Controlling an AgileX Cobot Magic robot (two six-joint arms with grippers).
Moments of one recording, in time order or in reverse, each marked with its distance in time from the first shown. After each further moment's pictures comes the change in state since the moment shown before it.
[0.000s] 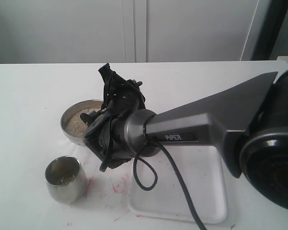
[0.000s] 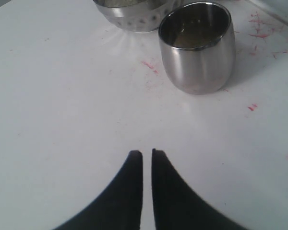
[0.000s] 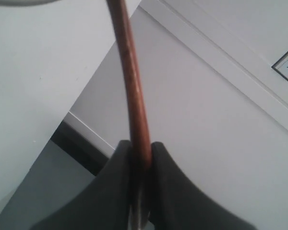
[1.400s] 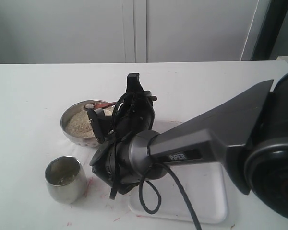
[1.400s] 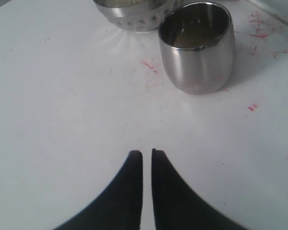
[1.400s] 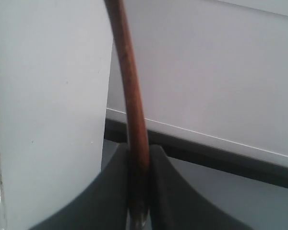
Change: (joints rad) left arm 0.000 0.000 0.000 0.000 0.000 0.000; right arm 0.043 -0.015 0.150 -0.027 0.149 0.627
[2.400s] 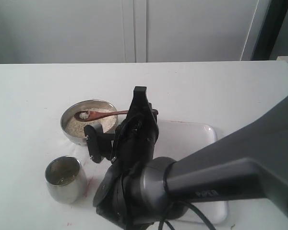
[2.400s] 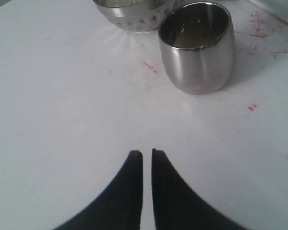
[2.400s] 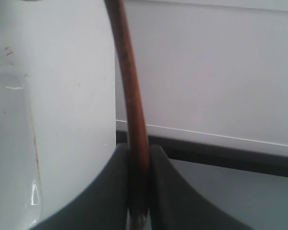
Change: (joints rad) left arm 0.000 0.000 0.000 0.000 0.000 0.000; right arm 0.117 -0.124 0.205 -0.002 0.041 0.210
